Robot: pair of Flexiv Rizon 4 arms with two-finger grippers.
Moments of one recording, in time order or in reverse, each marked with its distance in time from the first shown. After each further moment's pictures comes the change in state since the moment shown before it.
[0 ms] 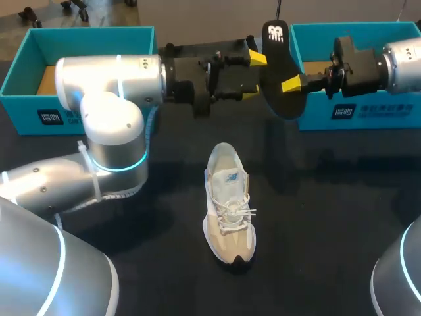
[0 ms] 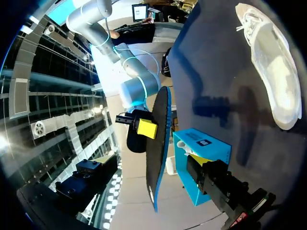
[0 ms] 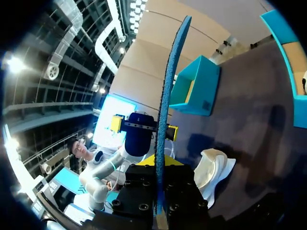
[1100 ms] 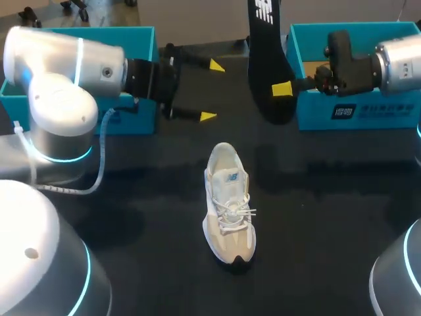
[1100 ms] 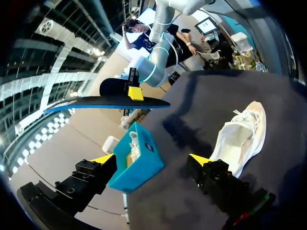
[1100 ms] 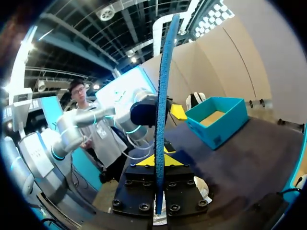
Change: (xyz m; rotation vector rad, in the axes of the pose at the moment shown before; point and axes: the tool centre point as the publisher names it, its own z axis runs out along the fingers) left arm 0.046 -0.013 -0.085 -0.106 0.311 -0.818; right arm 0.022 -0.012 0.021 0.022 0.015 -0.677
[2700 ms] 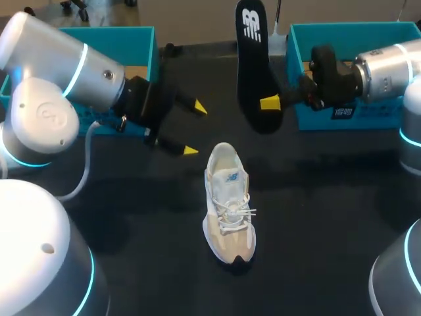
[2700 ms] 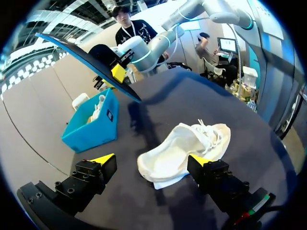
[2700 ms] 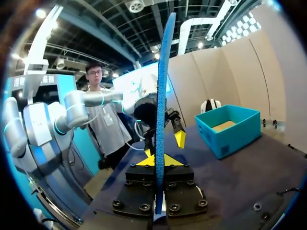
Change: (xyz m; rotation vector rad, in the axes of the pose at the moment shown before) left arm 0.096 0.012 -0.023 -0.194 0.249 -0.444; right arm -0.017 -0.026 0.030 -0.004 0.122 -0.201
